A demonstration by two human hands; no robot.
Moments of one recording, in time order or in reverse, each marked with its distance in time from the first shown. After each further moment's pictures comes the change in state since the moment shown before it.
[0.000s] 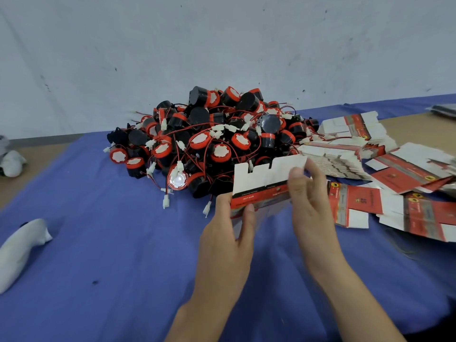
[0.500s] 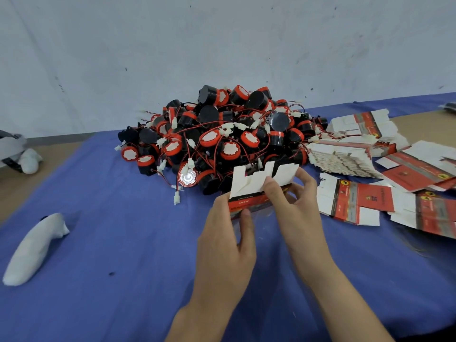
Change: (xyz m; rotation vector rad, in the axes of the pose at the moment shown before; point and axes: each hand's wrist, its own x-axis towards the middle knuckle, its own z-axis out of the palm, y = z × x) left_hand -0.009 -0.007 -0.017 0.083 0.027 0.039; right_hand -0.012 0.006 0.028 0.078 0.003 0.059
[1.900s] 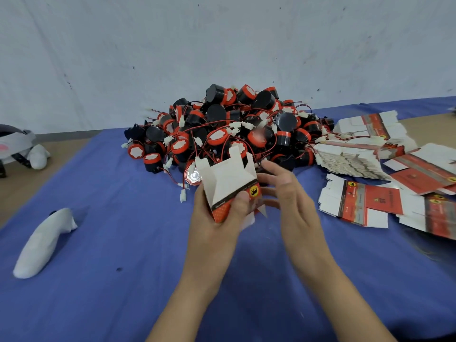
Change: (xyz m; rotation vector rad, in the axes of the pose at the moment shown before) left_hand 0.019 0.004 -0.022 -0.514 0.016 -0.217; right_hand -0.009 0.000 0.006 -0.063 -0.322 -0.203
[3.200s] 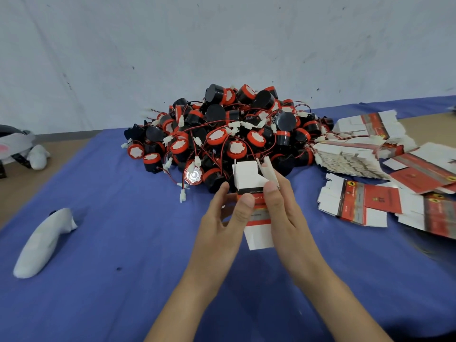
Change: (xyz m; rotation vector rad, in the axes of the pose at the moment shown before) left_hand -0.001 -0.004 -0.003 0.085 -0.191 -0.175; right_hand -0.006 0.010 0.005 -0.042 0.004 0.145
